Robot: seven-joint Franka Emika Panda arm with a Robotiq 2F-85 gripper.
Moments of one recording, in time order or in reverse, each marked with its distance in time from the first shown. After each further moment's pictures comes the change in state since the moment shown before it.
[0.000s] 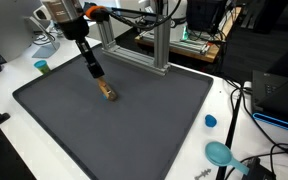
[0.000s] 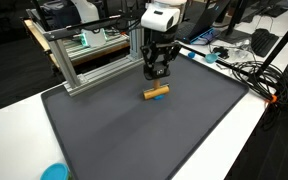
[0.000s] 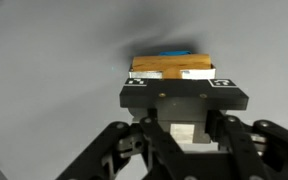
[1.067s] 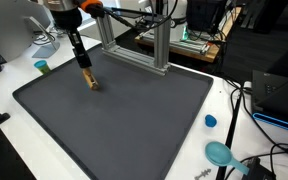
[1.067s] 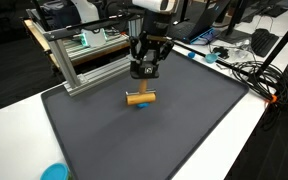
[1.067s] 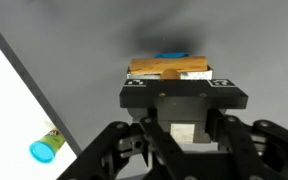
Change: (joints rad) arm 0.050 -0.056 -0.071 -0.034 -0.231 0.025 0.121
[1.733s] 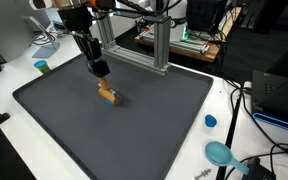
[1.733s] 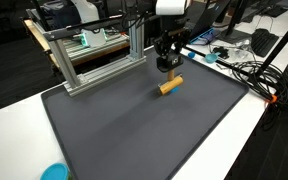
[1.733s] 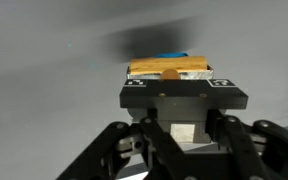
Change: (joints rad) arm -0.075 -0.014 0.147 -0.019 0.337 0.064 -0.357
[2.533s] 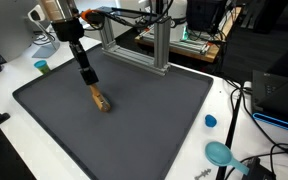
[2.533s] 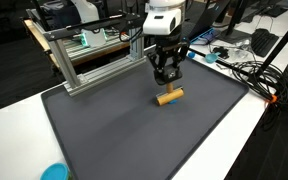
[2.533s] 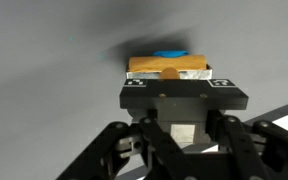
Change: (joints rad) arm -0.023 0.086 -0.030 0.039 0.049 0.087 0.079
